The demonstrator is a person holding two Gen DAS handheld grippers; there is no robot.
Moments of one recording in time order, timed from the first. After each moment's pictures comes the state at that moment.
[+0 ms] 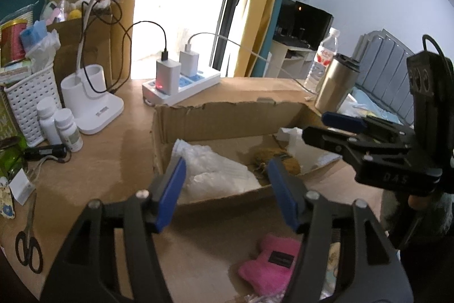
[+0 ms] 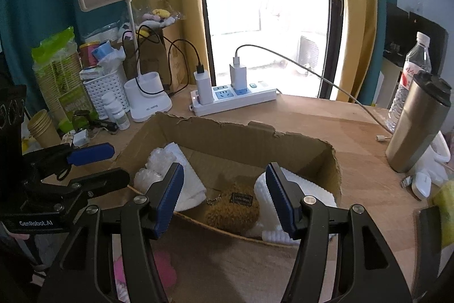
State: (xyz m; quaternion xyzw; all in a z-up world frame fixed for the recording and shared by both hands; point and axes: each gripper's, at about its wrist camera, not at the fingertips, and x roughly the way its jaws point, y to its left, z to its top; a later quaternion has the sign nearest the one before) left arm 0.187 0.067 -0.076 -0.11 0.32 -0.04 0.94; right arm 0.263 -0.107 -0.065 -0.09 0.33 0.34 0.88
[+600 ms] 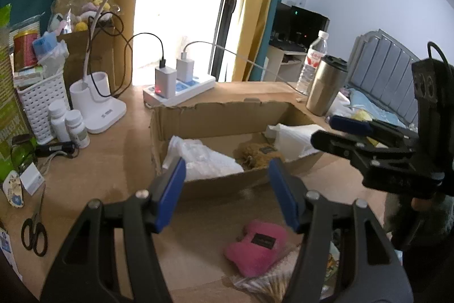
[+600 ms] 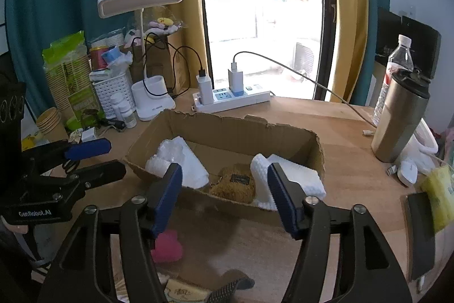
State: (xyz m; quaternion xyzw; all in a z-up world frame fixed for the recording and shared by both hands) left arm 0.153 0.051 -0.062 -0.10 0.31 -0.03 0.95; right arm 0.227 -0.131 -0.052 -0.09 0.31 0.33 0.89
